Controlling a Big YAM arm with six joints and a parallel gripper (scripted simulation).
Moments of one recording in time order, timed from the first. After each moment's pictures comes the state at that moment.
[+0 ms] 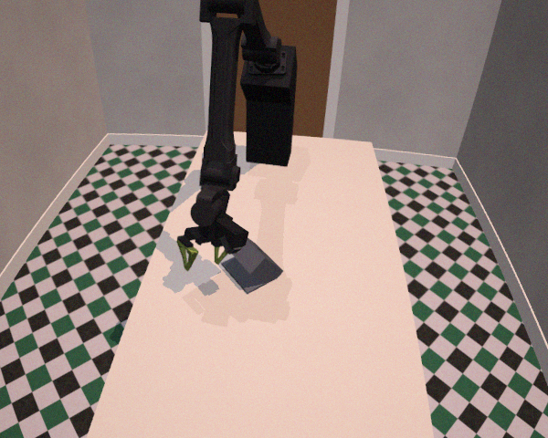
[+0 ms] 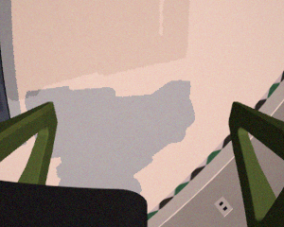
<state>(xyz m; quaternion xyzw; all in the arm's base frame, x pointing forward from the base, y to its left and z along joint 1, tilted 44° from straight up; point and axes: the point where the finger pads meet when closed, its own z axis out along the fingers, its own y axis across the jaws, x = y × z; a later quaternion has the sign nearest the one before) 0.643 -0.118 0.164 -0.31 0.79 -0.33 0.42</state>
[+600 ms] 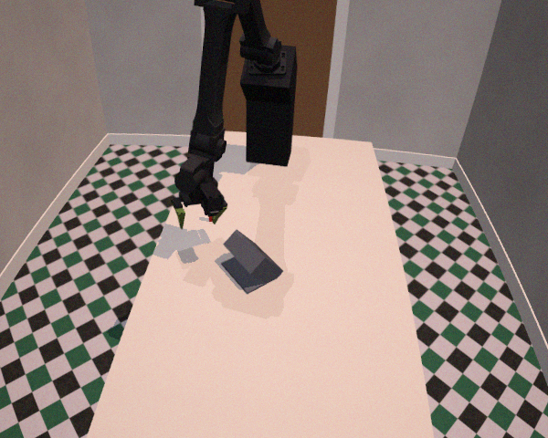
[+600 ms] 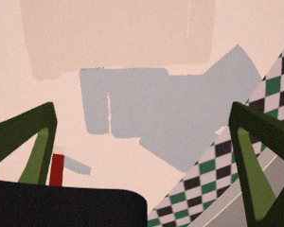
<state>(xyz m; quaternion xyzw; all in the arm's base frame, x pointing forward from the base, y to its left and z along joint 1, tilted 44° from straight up) 0.532 -0.162 0.078 -0.22 0.87 -0.21 0.39</state>
